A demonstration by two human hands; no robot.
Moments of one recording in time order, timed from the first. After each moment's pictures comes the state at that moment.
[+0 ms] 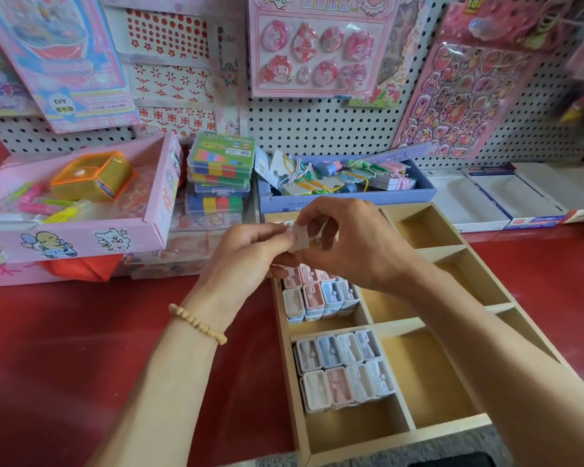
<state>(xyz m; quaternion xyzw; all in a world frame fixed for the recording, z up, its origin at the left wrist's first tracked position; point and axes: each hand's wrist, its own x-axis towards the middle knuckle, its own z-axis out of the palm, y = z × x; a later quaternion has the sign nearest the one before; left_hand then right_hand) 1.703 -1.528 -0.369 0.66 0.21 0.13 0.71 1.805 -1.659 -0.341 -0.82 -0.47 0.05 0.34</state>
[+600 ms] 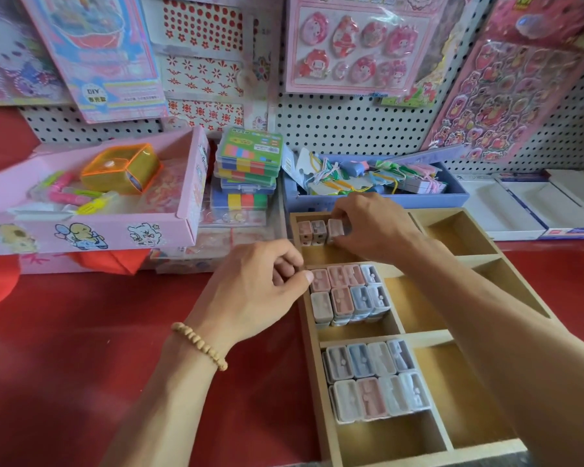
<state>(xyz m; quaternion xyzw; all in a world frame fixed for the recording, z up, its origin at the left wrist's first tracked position) 1.671 -1.508 -0.383 0.89 0.16 0.16 0.39 1.862 -1.619 -0.376 -0.90 -0.44 -0.02 0.07</state>
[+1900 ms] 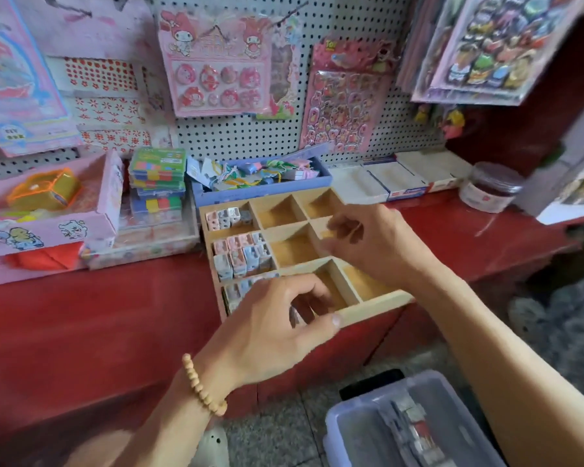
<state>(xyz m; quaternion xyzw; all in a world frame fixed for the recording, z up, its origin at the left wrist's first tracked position) 1.603 -1.674 -0.325 0.86 -0.07 0.06 0.49 1.737 -1.821 -0.292 -0.91 -0.30 -0.02 0.30</state>
